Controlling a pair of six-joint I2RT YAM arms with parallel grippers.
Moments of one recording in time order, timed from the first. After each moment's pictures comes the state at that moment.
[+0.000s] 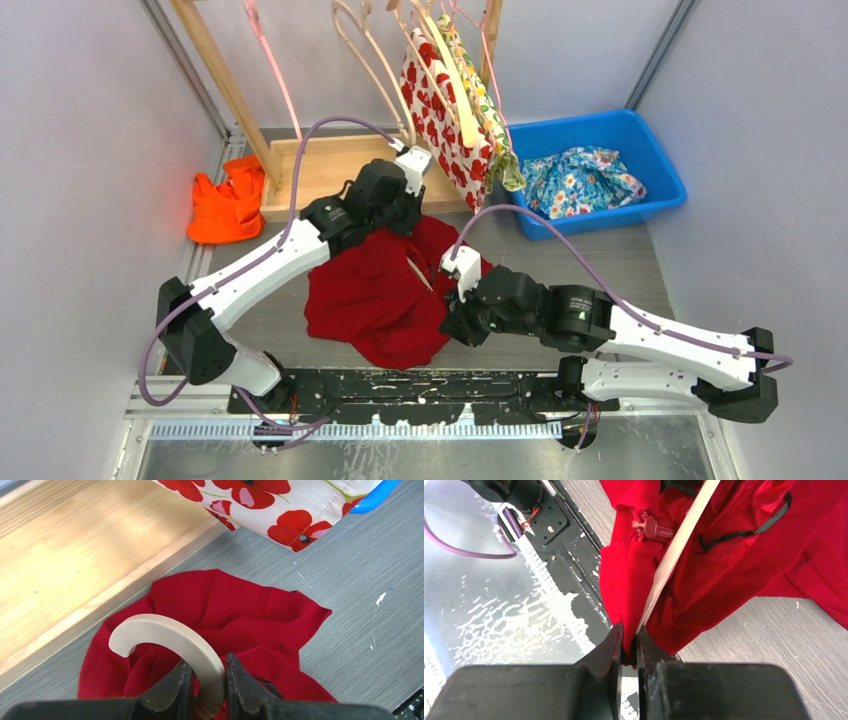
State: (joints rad) left arm -0.80 1.48 1.36 -0.48 -0.12 -0.14; right arm 1.24 0.89 0.94 -0.66 0.08 0.43
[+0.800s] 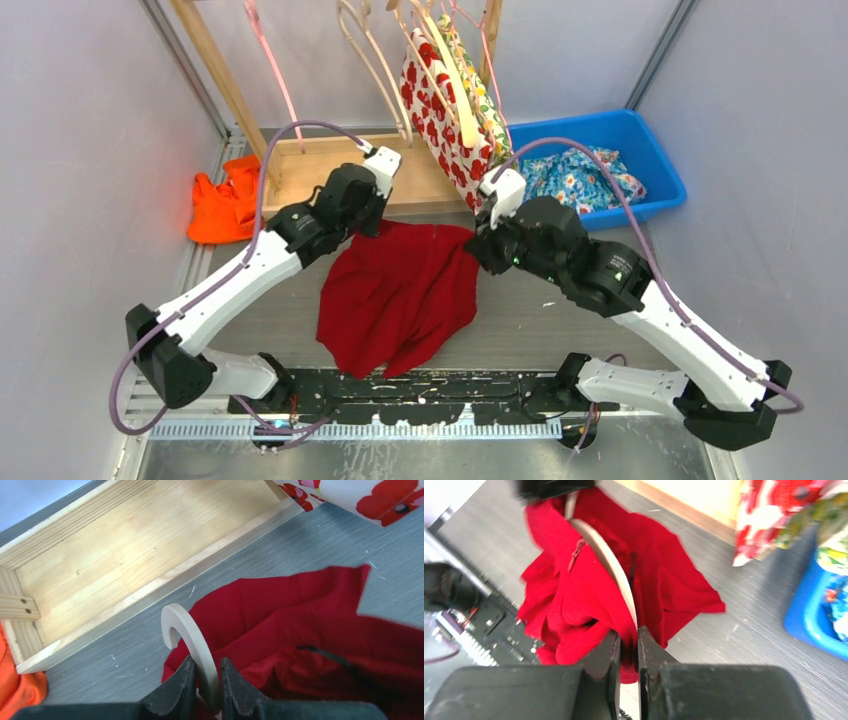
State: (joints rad) left arm -0.75 1.35 1.30 -0.56 -0.27 -0.06; right arm 0.97 1.01 1.30 -0.79 0.17 0.21
